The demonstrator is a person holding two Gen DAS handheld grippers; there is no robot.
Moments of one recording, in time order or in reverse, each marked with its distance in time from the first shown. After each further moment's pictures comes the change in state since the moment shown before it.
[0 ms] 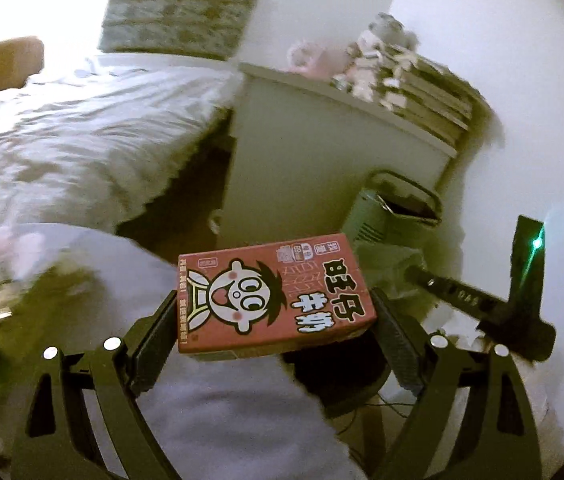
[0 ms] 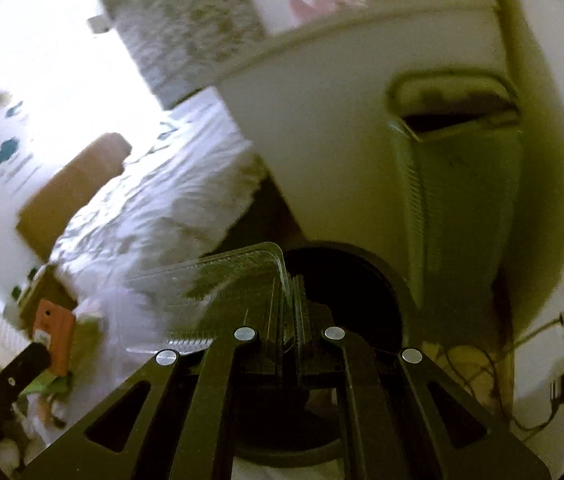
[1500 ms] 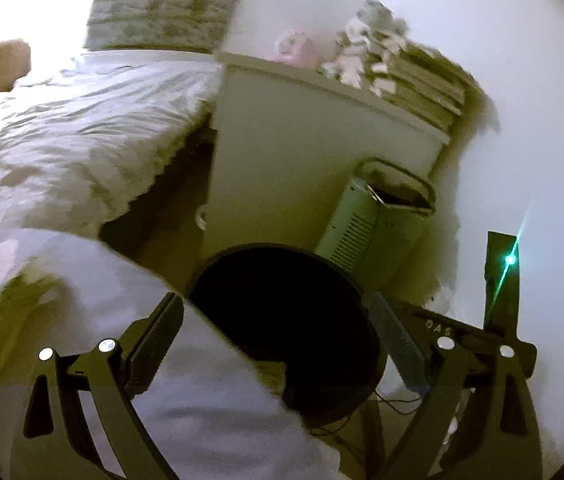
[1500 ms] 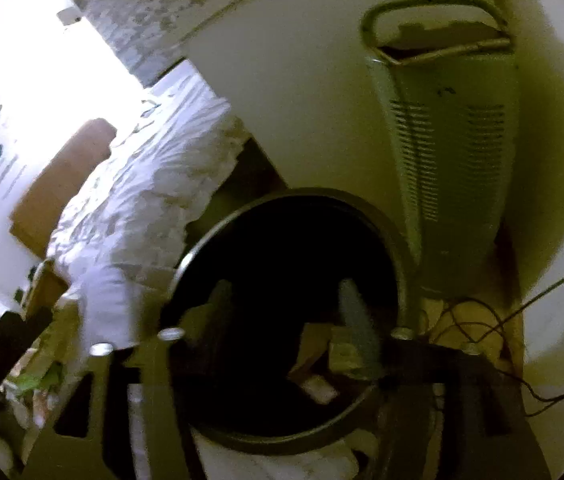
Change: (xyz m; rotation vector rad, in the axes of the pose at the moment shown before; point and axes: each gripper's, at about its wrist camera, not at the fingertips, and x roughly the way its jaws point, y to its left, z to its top) left arm -0.006 -0.005 -0.002 0.003 0.010 0.002; right arm 0.019 0.004 -0.024 0.025 0.113 0.040
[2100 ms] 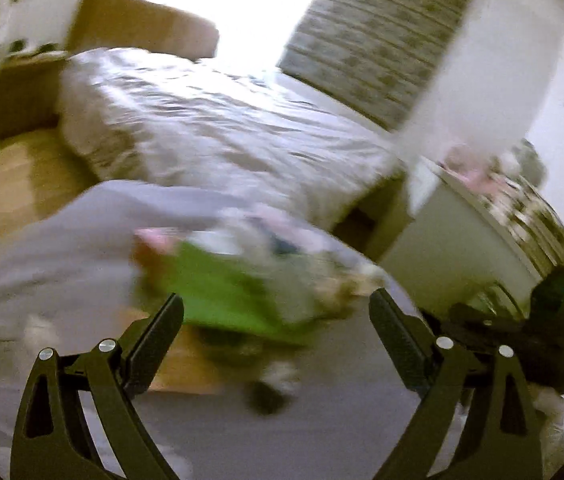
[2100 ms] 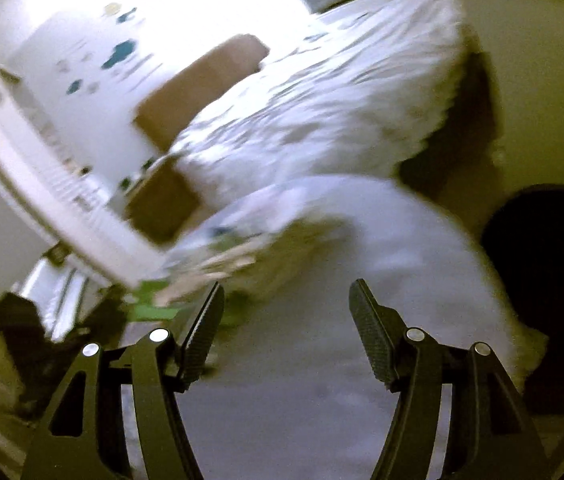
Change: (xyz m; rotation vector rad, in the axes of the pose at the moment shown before) left arm -0.188 0.212 -0.069 -0.466 -0.208 0.372; right arm 0.024 0.262 -0.062 -0.304 0.291 0.476
